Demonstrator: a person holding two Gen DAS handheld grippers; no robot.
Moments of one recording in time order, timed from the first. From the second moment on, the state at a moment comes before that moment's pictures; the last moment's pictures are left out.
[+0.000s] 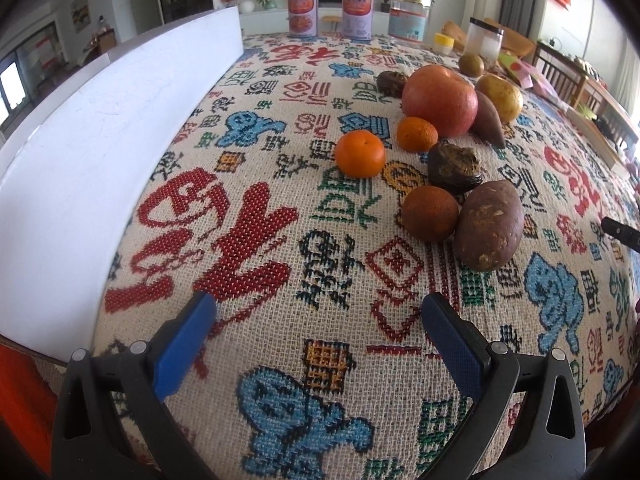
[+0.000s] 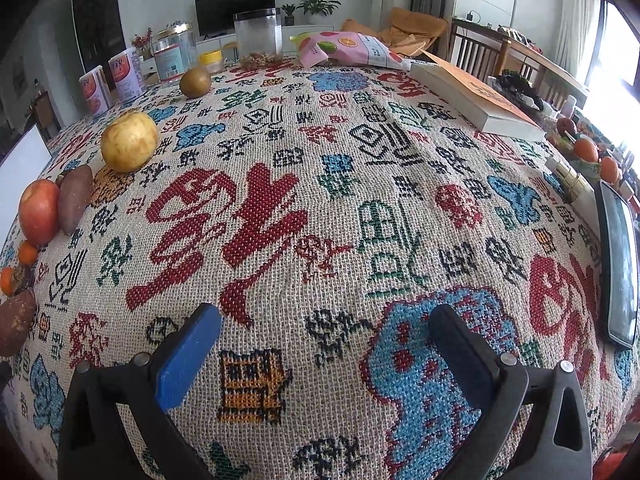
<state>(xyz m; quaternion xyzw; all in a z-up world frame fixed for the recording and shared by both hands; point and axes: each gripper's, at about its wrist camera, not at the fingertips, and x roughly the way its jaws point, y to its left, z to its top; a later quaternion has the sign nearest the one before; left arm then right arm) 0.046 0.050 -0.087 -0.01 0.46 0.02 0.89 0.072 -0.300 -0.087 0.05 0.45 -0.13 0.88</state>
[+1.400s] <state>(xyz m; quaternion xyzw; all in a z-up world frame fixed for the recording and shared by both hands) 0.040 0.050 -0.089 -0.01 0.44 0.02 0.90 0.071 -0.300 -0.087 0.05 0.45 -0.13 0.88</state>
